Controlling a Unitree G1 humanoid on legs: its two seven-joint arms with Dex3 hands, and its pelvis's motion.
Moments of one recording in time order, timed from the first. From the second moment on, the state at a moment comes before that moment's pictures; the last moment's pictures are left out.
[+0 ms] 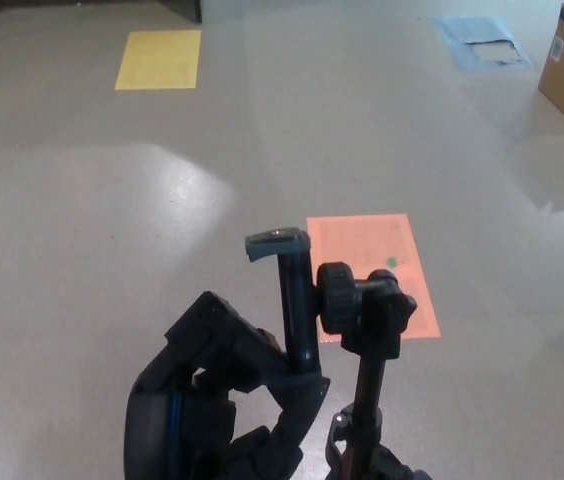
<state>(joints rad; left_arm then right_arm) 0.28 -0.03 -0.34 -0.19 -0.09 -0.54 0.08 0.19 0.00 0.37 0.32 -0.53 -0.25 -0.40</state>
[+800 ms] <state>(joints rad) 0.36 0.14 -0.19 -0.19 0.06 -0.45 0.07 0.30 -0.10 0.33 0.16 -0.50 -0.32 -0.38</state>
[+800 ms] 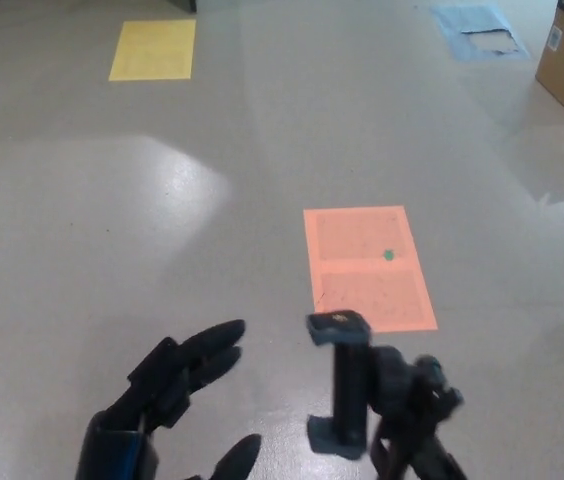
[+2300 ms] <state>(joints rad) 0.49 0.26 0.15 -0.07 0.01 -0.42 -0.04 0.50 -0.33 0.16 0.03 -0.38 -0.50 -0.19</state>
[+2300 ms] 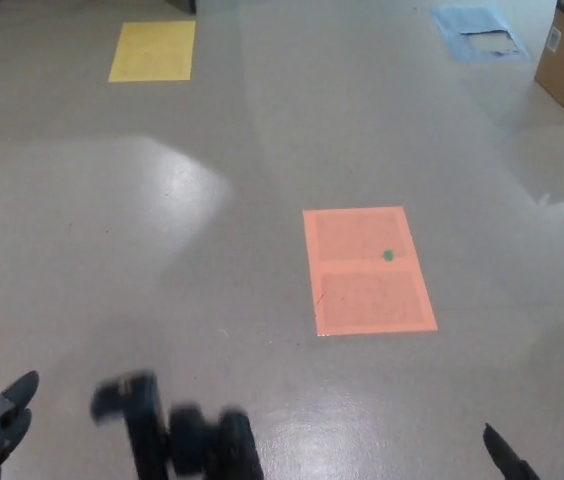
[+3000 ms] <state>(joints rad) 0.61 0.27 0.22 -0.03 -0.04 -0.51 -0.09 0.65 -0.28 0.10 0.08 -0.27 -0.55 -0.16</state>
